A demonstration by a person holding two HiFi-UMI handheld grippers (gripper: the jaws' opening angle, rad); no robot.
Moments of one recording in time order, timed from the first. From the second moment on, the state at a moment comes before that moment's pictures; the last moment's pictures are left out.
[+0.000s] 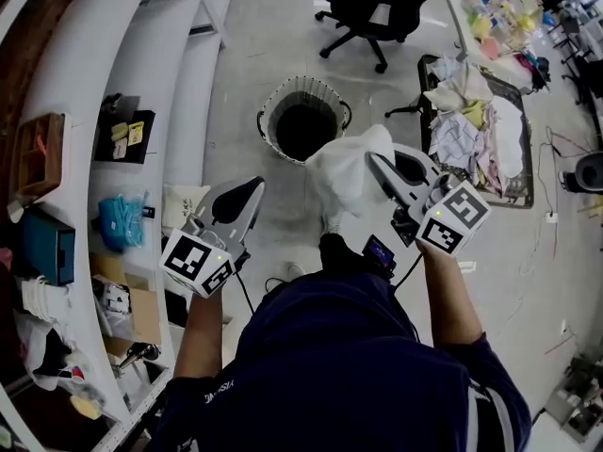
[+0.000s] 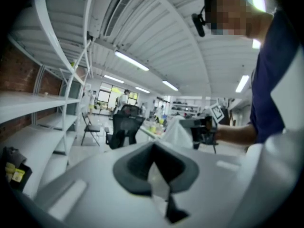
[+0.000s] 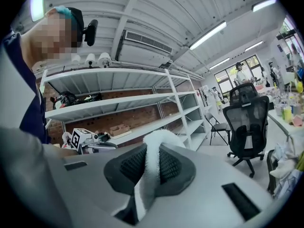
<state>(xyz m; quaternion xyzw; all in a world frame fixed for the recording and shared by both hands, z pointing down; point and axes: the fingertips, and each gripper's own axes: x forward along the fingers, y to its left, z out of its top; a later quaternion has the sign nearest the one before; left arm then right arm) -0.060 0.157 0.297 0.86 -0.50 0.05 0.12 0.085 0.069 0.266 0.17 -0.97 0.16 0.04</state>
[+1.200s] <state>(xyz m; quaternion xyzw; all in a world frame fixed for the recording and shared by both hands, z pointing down) -0.059 -0.066 0.345 0.82 -0.53 0.09 0.19 0.047 -0.134 0.317 0.06 -0.97 0.21 0.07</state>
